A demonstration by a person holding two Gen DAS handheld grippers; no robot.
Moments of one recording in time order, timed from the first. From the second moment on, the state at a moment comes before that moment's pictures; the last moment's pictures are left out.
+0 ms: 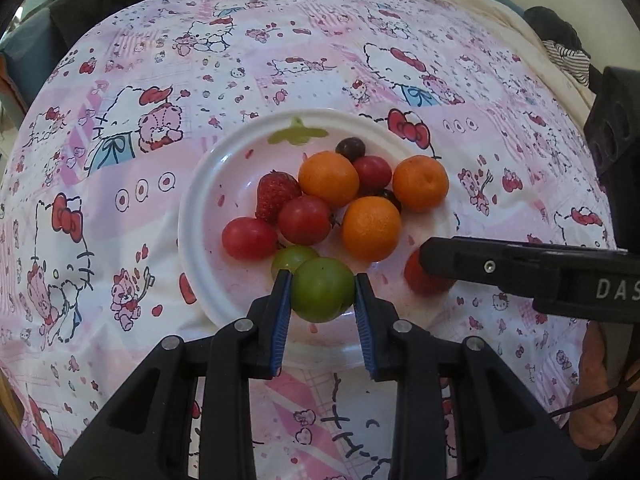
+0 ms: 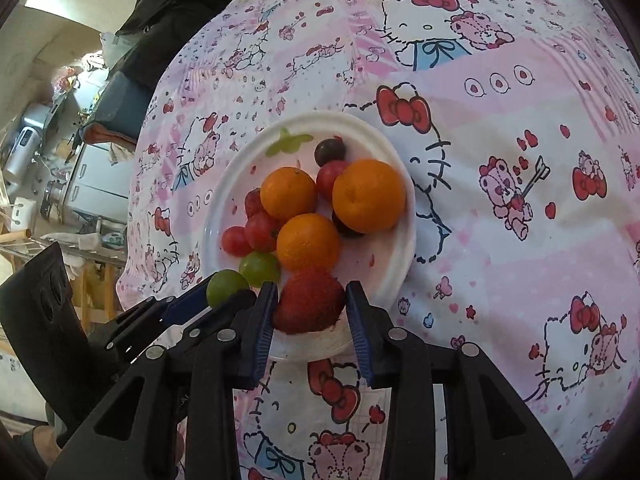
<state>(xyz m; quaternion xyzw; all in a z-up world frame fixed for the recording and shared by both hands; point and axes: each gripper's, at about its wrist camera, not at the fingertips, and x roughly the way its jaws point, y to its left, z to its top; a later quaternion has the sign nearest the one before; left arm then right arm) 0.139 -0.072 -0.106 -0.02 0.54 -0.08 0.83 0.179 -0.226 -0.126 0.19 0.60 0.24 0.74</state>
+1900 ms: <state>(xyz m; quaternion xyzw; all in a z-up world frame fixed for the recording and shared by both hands) -0.012 -0.006 -0.007 -0.03 0.36 0.04 0.93 0.016 -0.213 -0.023 0.03 0.34 0.14 0.93</state>
